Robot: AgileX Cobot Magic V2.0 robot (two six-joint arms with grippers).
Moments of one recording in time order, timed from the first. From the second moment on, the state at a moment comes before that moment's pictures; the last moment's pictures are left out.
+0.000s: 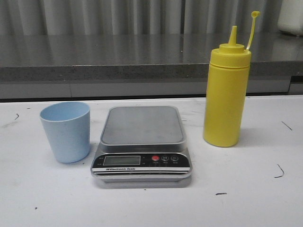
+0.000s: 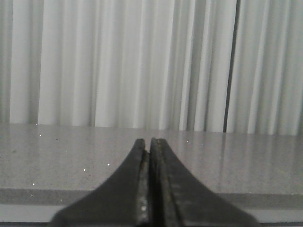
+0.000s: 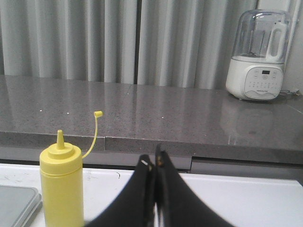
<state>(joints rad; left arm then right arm) -0.01 0.03 -0.37 -0.06 0.16 -0.02 0.04 0.03 -0.35 -0.06 0.29 0.06</state>
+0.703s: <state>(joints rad) -0.01 0.36 -0.51 -0.06 0.56 -0.02 0.04 0.47 -0.54 -0.10 0.69 0.06</state>
